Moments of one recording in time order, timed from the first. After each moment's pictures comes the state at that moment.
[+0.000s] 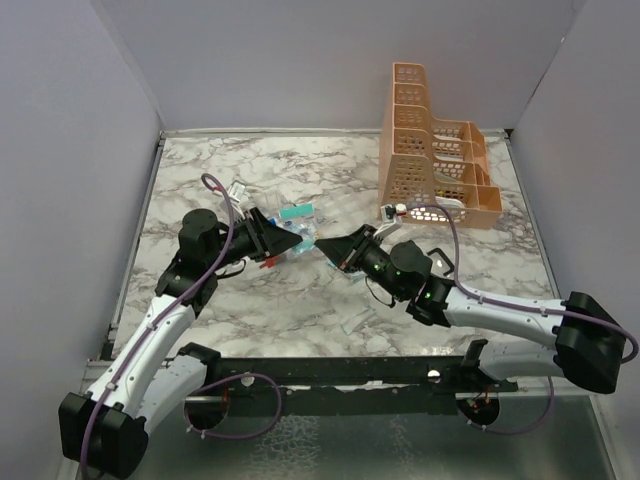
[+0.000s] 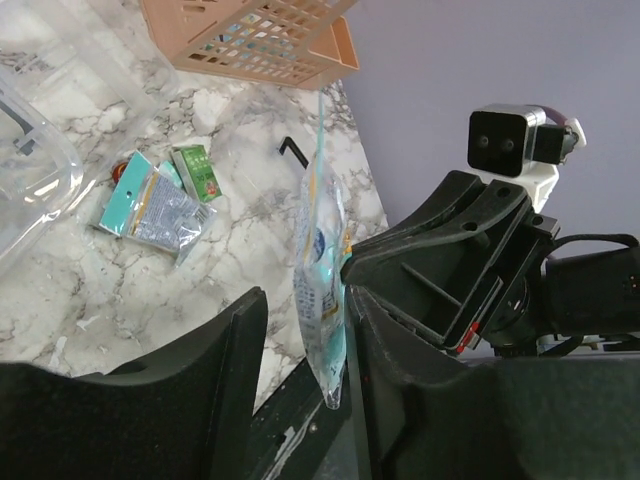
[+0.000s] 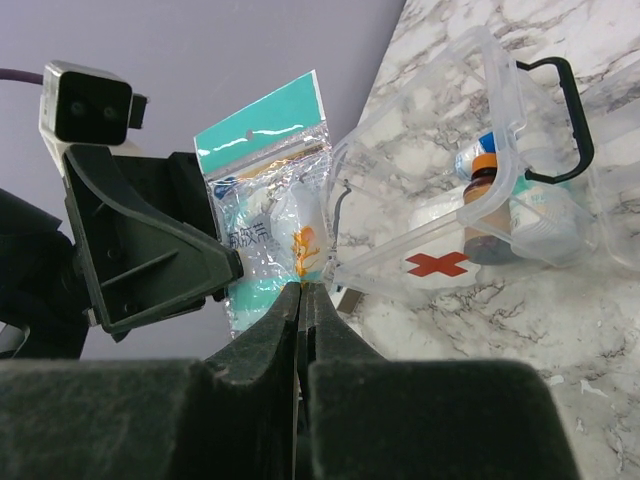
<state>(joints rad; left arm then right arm) -0.33 0.84 0.66 -0.05 0.61 -0.88 1.01 1.21 0.62 0.59 0.25 0.95</state>
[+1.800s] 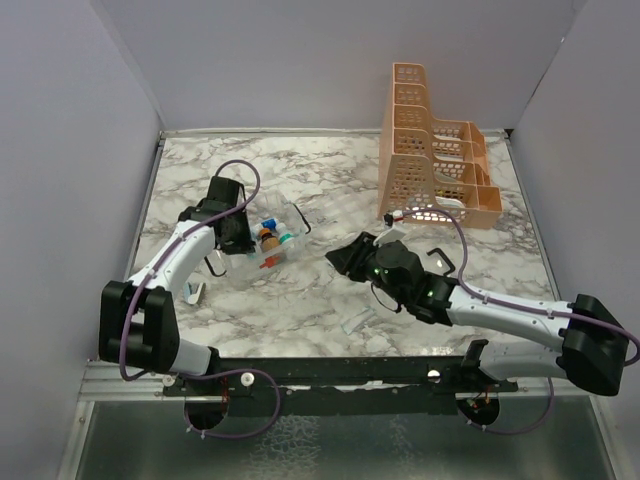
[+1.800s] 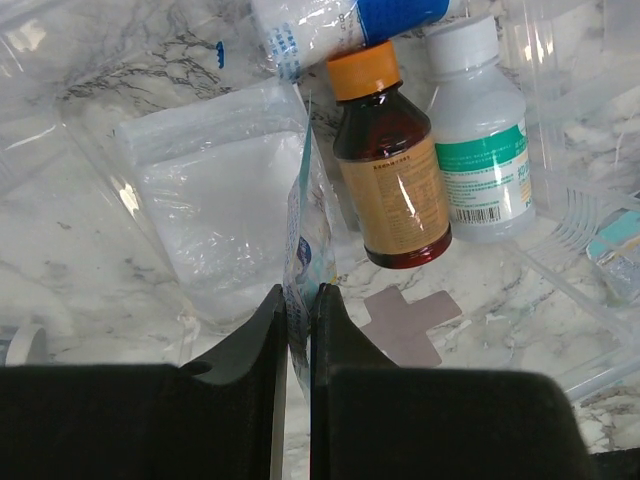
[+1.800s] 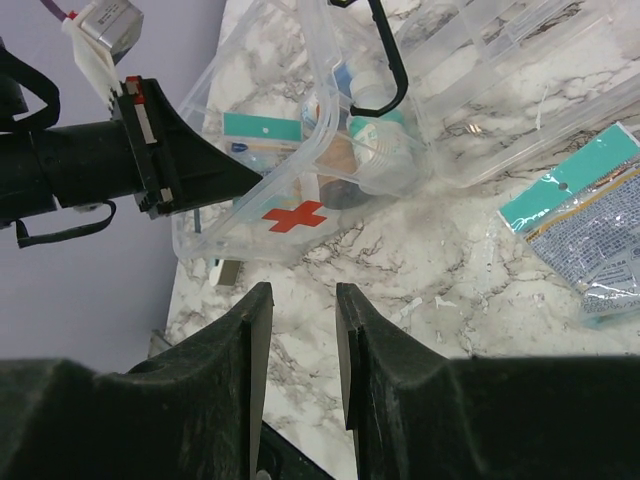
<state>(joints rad) -0.20 1.40 0.99 -0.66 0.07 -0.40 1.01 1.20 0.65 0.23 0.36 0.98</state>
